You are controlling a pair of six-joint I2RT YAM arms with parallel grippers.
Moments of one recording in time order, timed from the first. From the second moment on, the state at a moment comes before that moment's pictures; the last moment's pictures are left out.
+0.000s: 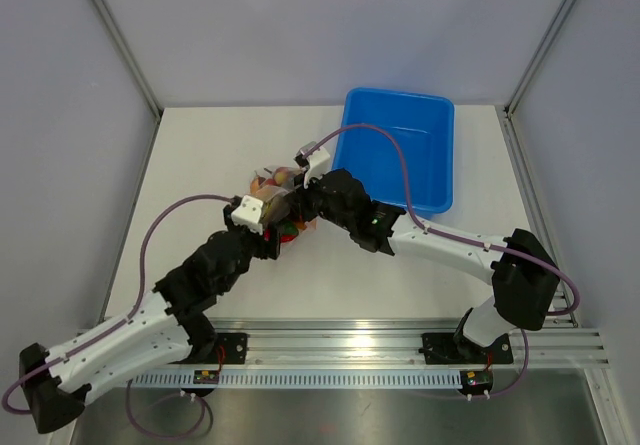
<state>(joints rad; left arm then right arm) -0.88 0.70 0.52 -0.14 -0.48 -0.14 0.97 1.56 1.14 0.17 0.10 0.27</state>
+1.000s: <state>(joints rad) -0.89 0.87 0.49 0.15 -0.69 0.08 0.97 1.53 1.12 0.12 0.01 0.11</state>
